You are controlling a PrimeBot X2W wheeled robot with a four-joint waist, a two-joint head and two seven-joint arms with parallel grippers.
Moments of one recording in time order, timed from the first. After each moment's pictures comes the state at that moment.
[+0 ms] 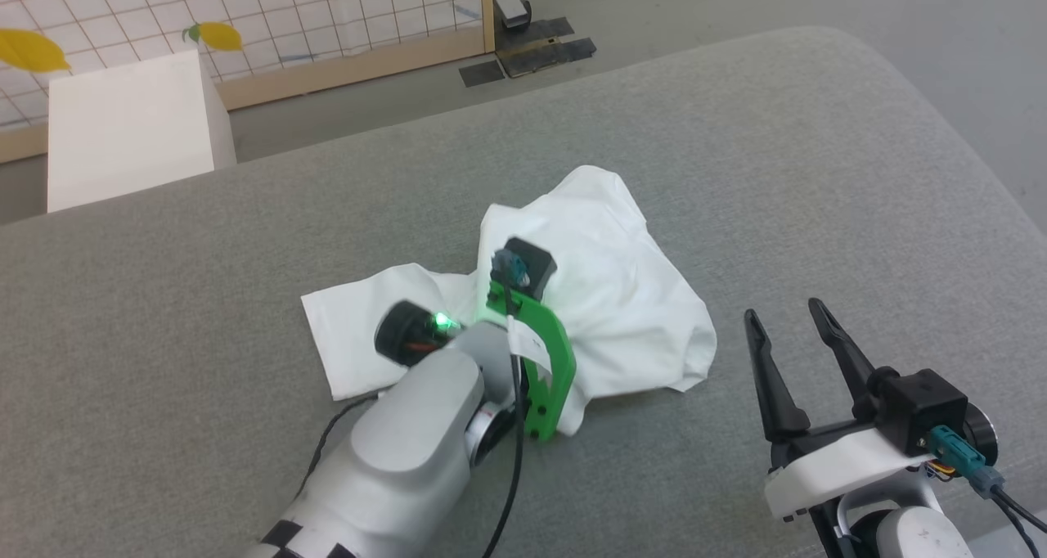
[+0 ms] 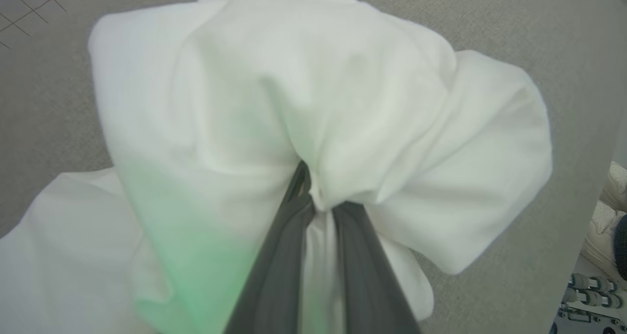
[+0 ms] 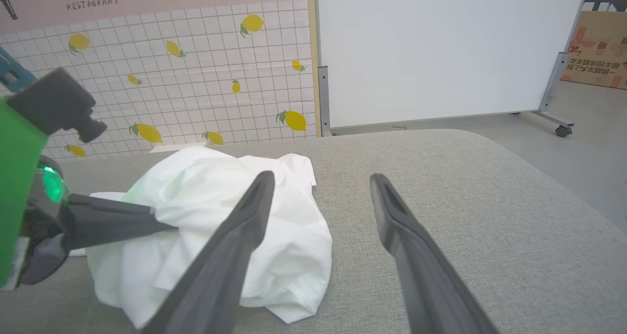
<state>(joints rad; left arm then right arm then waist) -0.69 0.05 -0.76 0.70 -0.54 -0.03 0.31 -0.03 -0.05 0.07 0.03 0.11 0.12 -0.14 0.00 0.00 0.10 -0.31</state>
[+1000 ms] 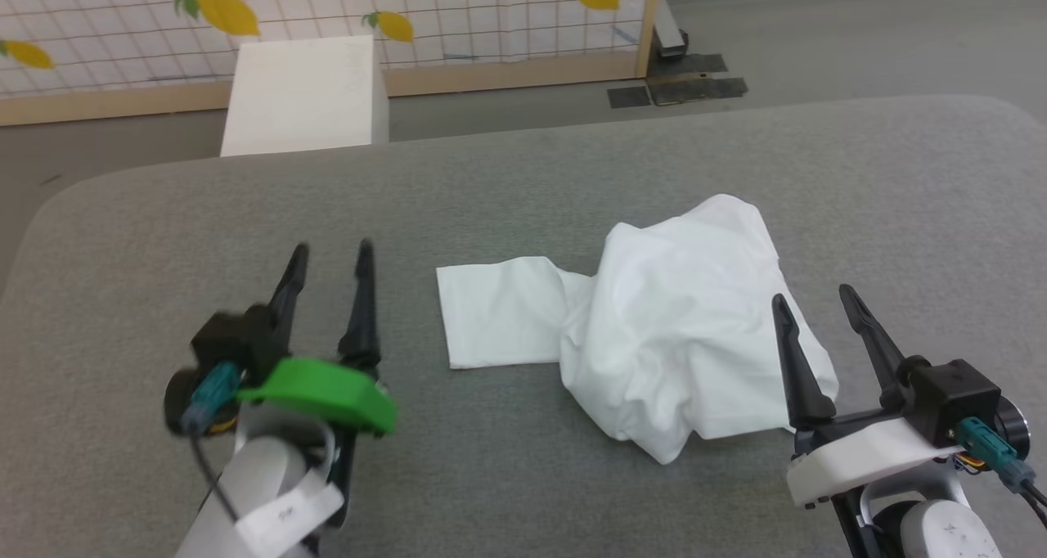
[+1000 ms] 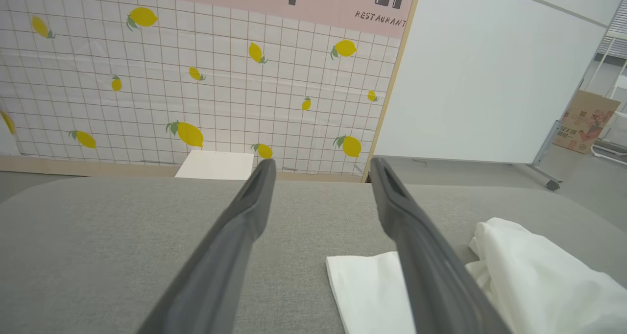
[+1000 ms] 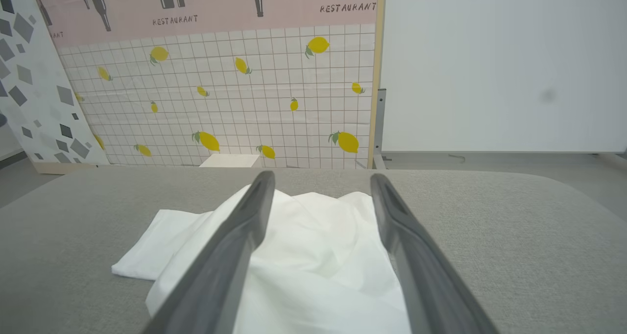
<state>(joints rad) -0.28 0.22 -0.32 0.19 -0.49 0.11 -0.26 -0.03 -0.05 0.03 -0.01 0.10 0.12 -0.11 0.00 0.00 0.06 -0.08</state>
